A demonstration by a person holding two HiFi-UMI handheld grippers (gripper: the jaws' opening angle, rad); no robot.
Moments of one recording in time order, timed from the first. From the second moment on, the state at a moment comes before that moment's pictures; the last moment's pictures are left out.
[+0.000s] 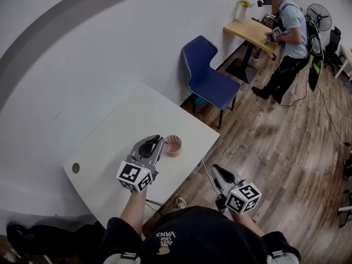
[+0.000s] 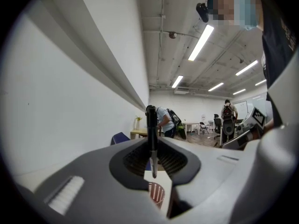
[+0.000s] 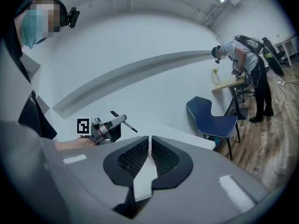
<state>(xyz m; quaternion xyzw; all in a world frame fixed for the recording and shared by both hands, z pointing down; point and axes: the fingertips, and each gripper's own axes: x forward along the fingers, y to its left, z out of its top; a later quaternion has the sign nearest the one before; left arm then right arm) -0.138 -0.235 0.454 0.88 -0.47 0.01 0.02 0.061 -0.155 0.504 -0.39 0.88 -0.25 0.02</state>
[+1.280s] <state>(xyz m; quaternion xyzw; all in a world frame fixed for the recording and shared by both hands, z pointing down) -0.137 -0.271 0.571 0.88 -0.45 0.09 0.10 0.067 -0.163 0.522 -0.44 0.85 -0.27 0.02</state>
